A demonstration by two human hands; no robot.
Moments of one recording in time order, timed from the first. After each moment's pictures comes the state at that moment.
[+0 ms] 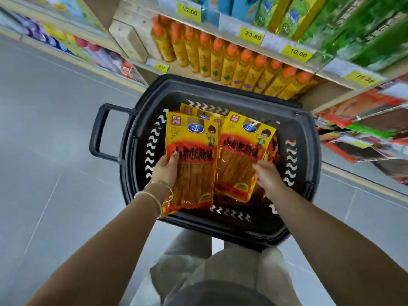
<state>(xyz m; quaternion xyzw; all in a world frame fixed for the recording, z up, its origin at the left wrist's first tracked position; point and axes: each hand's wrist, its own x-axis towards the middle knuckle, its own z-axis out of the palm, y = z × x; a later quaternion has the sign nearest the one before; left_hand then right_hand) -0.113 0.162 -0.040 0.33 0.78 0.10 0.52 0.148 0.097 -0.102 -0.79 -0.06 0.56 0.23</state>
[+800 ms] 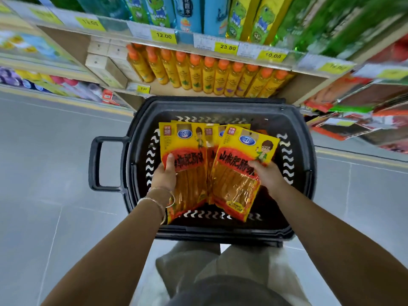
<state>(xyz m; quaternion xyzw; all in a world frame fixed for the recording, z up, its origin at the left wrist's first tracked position) -0.113 0.200 -0.031 0.39 0.77 0.04 0.51 0.128 0.097 -0.056 -0.78 -0.08 0.52 0.33</state>
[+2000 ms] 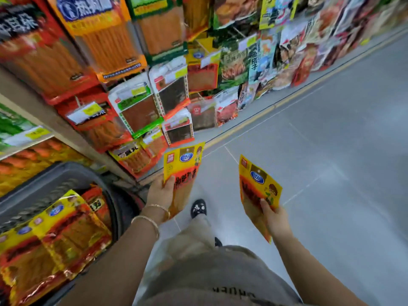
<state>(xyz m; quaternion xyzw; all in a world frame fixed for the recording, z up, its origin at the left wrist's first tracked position) 0.255 -0.136 0.043 0.73 0.44 0.01 0.52 0.310 -0.417 0.009 -0.81 0.14 0.18 0.55</state>
